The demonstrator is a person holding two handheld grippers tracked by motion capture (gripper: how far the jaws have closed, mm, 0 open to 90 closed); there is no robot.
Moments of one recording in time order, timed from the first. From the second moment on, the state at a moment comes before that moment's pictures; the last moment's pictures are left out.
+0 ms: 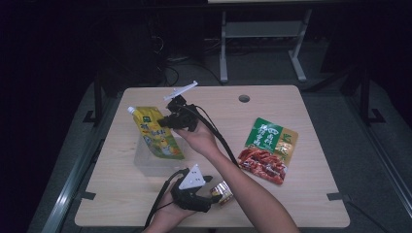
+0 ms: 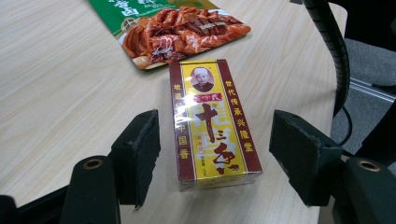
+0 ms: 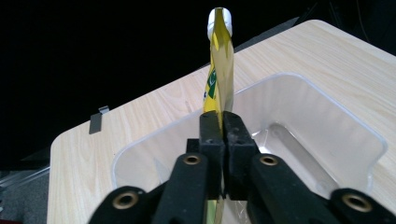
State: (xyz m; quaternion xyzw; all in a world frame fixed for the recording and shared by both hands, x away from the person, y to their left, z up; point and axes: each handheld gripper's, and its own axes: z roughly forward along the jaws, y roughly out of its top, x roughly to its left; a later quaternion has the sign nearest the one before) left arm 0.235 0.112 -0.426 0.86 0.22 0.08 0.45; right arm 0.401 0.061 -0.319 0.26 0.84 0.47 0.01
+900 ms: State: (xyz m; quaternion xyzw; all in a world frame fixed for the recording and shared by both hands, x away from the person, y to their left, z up) left arm 0.234 0.111 -0.425 0.86 0.21 0.08 0.45; right arm 0.402 0.077 -0.333 0.26 0.85 0.46 -0.01
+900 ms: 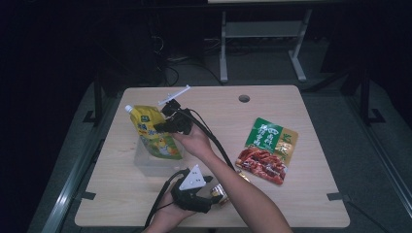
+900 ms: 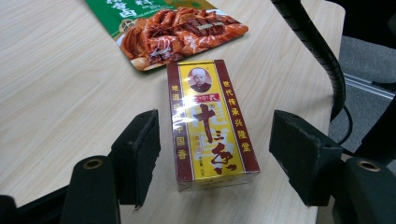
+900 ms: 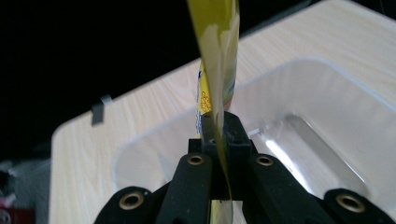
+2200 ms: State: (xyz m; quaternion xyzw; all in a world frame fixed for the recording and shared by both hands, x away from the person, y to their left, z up) left arm 0.233 0.108 -0.427 0.87 0.21 0.07 0.44; right arm 0.400 0.040 -0.357 0.28 0.83 0.48 0.00
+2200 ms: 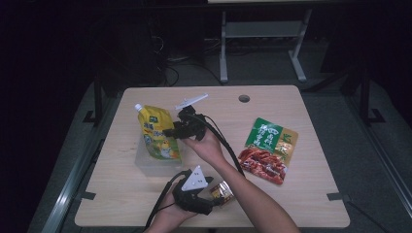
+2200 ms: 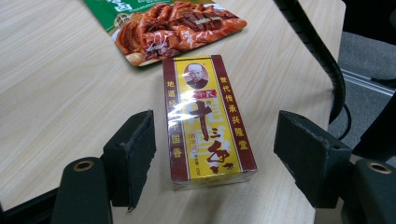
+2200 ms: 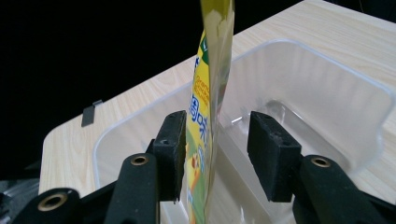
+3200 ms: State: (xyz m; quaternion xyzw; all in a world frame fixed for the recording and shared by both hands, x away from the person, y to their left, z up) left arm 0.237 0.082 -0.441 0.89 0.21 0.06 0.39; right arm 0.362 -0.076 -0.354 0.31 0.82 0.48 0.02
